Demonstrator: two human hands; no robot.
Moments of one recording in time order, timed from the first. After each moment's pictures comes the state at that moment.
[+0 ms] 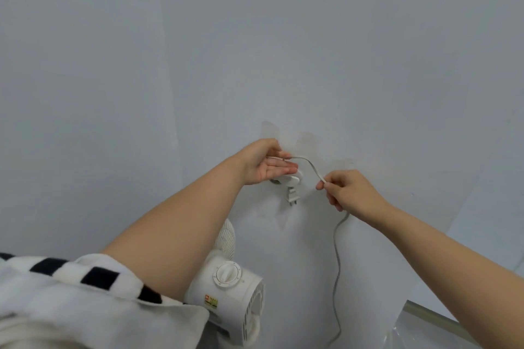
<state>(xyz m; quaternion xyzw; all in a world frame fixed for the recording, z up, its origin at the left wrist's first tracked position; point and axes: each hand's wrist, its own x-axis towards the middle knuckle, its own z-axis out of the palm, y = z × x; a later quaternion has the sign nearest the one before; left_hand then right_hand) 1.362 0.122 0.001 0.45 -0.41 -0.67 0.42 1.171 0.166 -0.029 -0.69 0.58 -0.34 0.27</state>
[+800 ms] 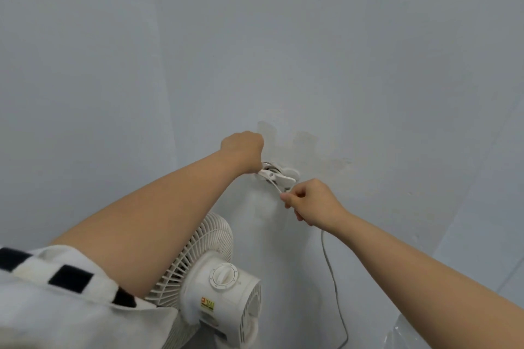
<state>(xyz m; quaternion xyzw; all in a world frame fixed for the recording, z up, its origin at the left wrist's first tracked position) 1.372 0.118 0.019 0.67 -0.74 0.06 0.05 1.213 0.161 -0.053 -0.71 0.58 -0.29 0.27</state>
